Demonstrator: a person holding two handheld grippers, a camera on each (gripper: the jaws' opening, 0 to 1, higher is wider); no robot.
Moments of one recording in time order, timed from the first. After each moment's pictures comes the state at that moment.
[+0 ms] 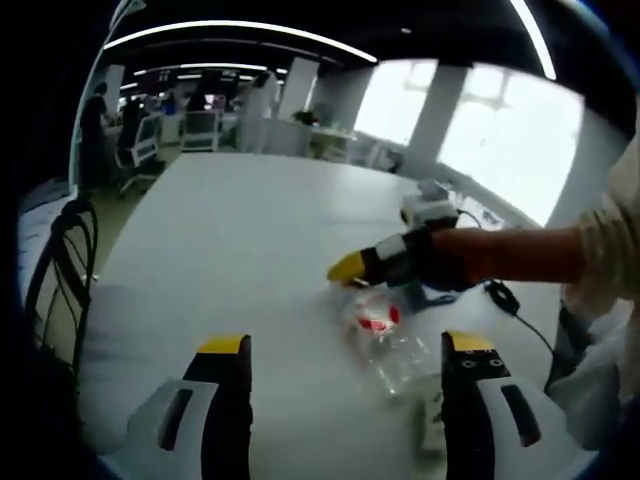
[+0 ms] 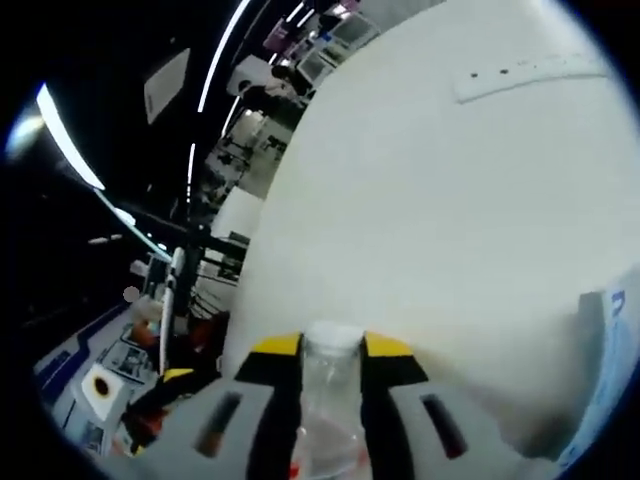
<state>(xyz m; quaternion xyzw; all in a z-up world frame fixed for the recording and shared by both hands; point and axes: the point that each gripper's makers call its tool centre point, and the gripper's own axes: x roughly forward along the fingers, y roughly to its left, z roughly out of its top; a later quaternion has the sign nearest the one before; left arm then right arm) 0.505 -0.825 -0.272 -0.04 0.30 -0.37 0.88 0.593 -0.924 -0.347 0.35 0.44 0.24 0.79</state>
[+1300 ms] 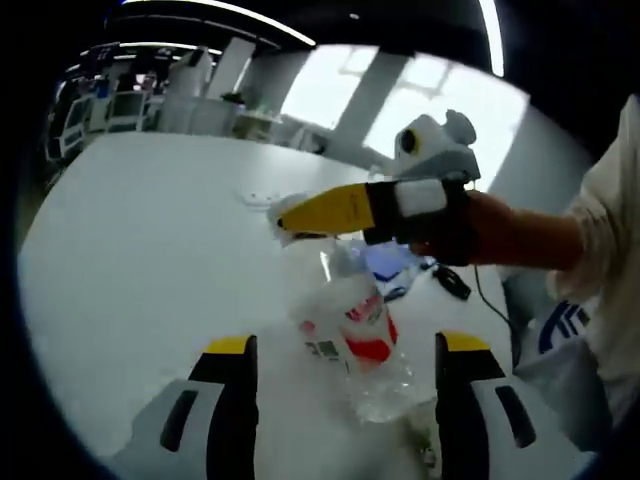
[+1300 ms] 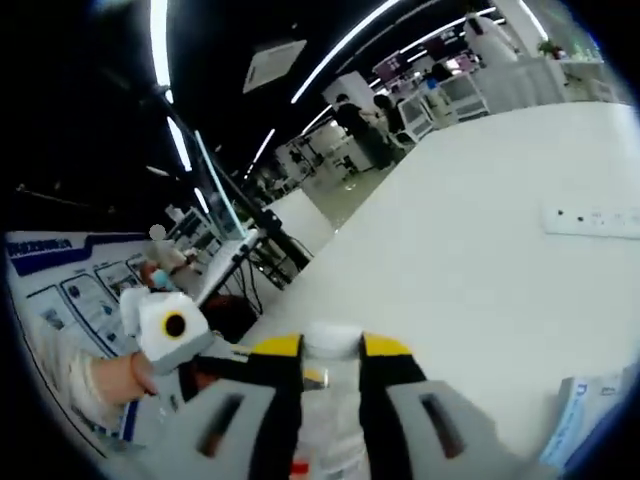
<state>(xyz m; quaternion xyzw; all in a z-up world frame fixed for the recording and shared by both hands) 0.516 -0.906 -0.310 -0.08 0.32 -0.54 0.78 0.575 -0.901 -0.262 0.21 0.30 0.37 0.85</state>
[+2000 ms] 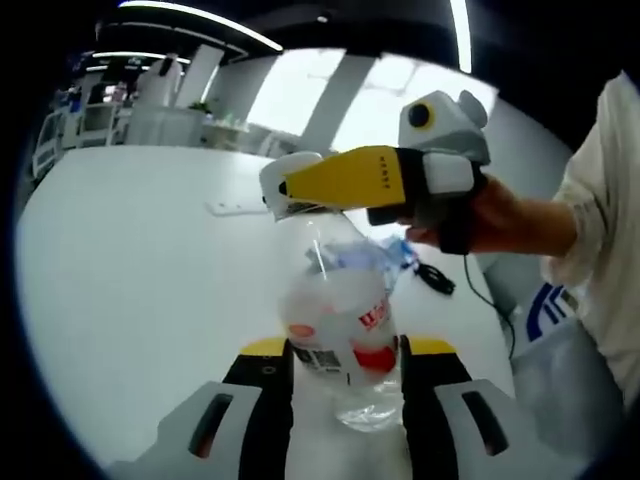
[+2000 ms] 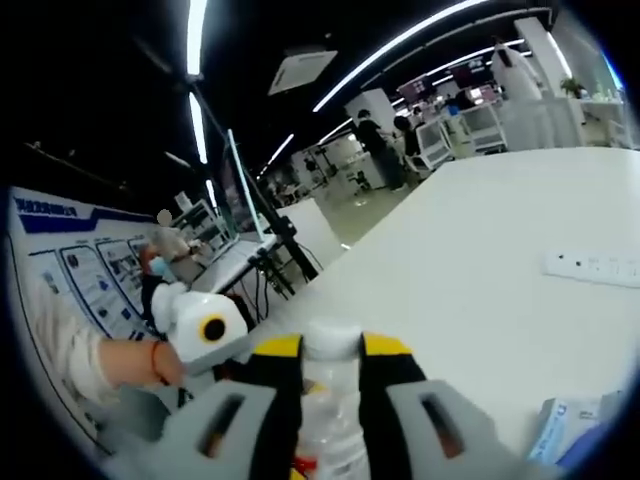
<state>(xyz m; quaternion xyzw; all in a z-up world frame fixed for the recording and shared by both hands) 0.514 -0.923 -0.307 -0.06 0.28 -0.59 0.76 0.568 -0.905 -0.237 0.16 0.25 0.39 0.87</state>
